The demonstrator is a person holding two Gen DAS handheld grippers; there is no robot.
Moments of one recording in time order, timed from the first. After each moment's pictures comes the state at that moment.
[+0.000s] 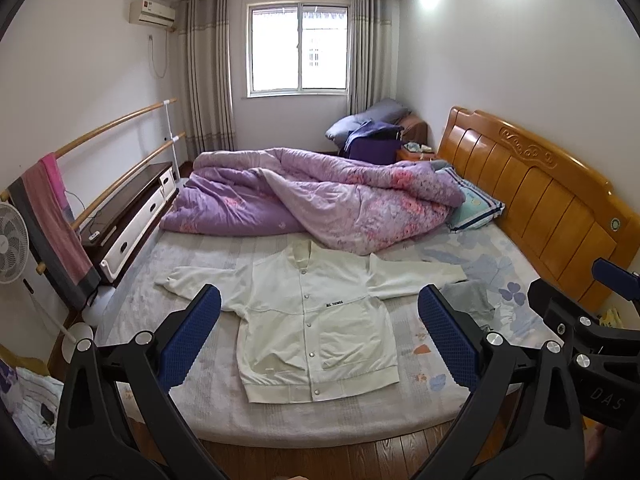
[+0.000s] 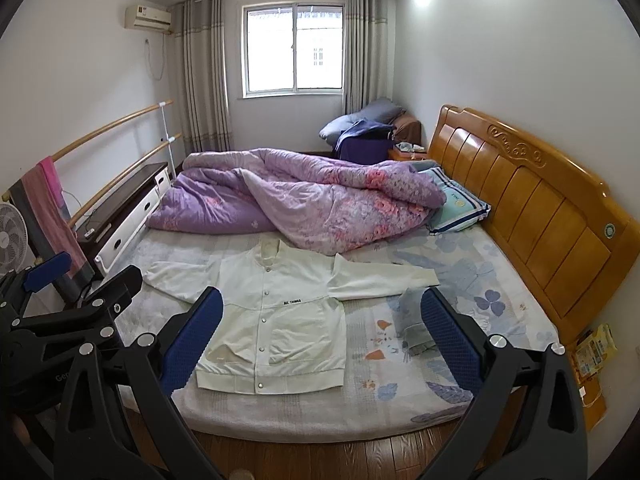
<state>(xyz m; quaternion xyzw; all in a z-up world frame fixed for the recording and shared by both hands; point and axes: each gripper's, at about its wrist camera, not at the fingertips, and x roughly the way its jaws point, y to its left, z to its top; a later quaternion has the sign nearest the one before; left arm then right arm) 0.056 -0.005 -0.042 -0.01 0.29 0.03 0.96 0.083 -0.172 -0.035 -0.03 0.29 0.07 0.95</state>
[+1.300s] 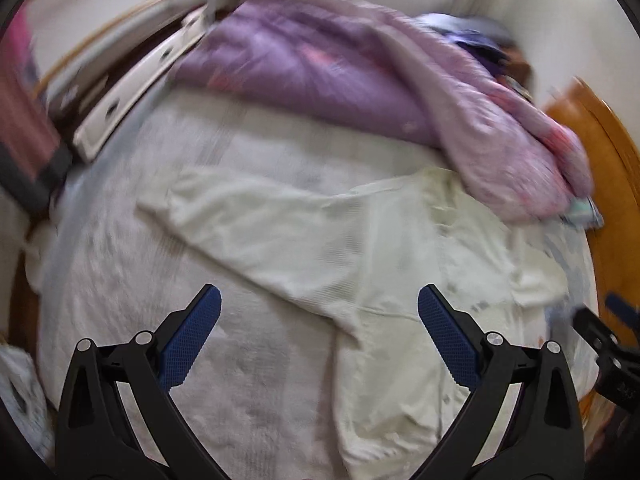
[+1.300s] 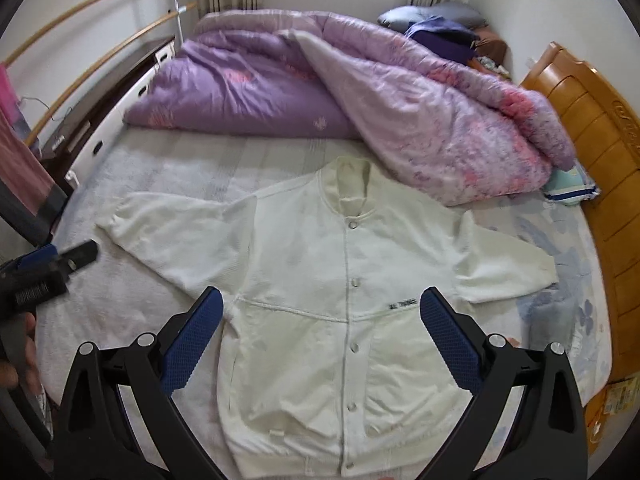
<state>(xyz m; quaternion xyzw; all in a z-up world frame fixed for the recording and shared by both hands) 0.455 0.442 -0.388 -0.18 0.51 0.08 0.84 0.484 0.167 -0.325 -0.11 0.50 0.10 0.86</state>
